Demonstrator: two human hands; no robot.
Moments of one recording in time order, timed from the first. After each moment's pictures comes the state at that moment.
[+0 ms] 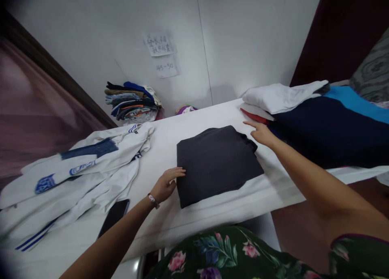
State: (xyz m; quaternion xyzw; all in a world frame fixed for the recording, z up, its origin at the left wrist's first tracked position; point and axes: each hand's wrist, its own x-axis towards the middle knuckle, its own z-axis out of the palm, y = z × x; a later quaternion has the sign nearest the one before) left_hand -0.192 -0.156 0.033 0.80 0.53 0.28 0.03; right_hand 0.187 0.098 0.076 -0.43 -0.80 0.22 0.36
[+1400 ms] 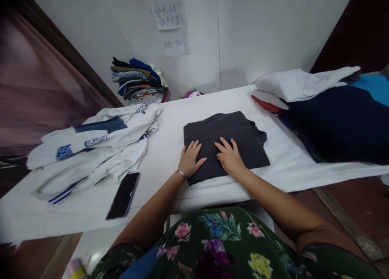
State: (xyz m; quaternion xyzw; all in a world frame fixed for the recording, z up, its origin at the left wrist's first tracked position) left_hand -0.123 -0.137 0.009 0.71 0.69 0.14 -0.01; right_hand 0.083 -0.062 0.017 -0.27 -0.93 0.01 0.24
